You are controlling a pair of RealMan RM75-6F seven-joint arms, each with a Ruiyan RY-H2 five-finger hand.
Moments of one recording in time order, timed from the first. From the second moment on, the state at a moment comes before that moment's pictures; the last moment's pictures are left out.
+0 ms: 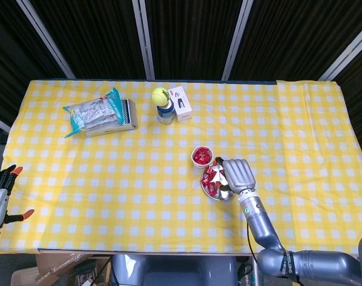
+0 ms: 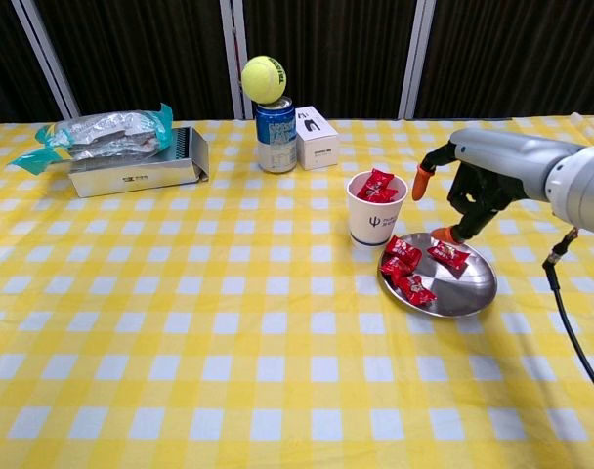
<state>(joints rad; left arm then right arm) -0.11 -1.07 -0.05 -1.73 1.31 1.34 0.05 0.75 -1.50 0.16 -1.78 -0.76 1.20 -0.54</state>
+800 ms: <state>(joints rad) -0.11 -1.08 -0.05 -1.72 1.32 1.35 0.05 0.70 -1.59 0.11 -1.63 -0.82 1.11 -0.49</state>
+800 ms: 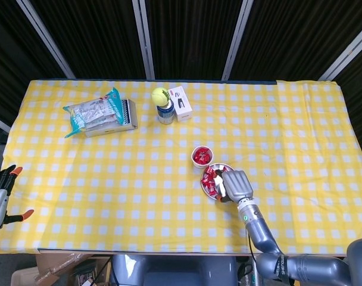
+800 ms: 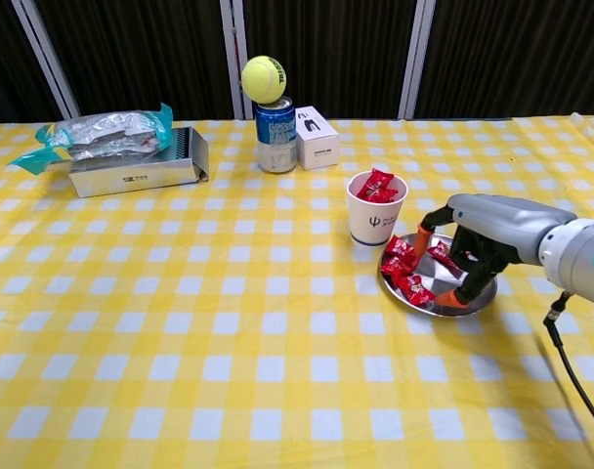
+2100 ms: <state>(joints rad) -0.12 -1.07 -0.06 -1.72 1.30 1.34 0.06 0.72 -1.67 0.16 -1.50 -0.79 1.01 -0.48</state>
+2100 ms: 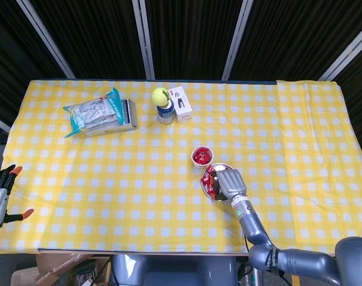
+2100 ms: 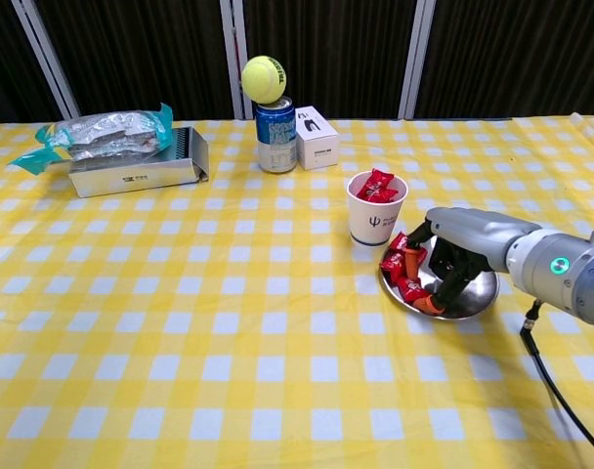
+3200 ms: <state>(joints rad) -0.12 -1.07 -0.05 -1.73 1.29 1.33 0.05 0.71 -1.50 0.30 -1.70 -0.81 1.11 -0.47</state>
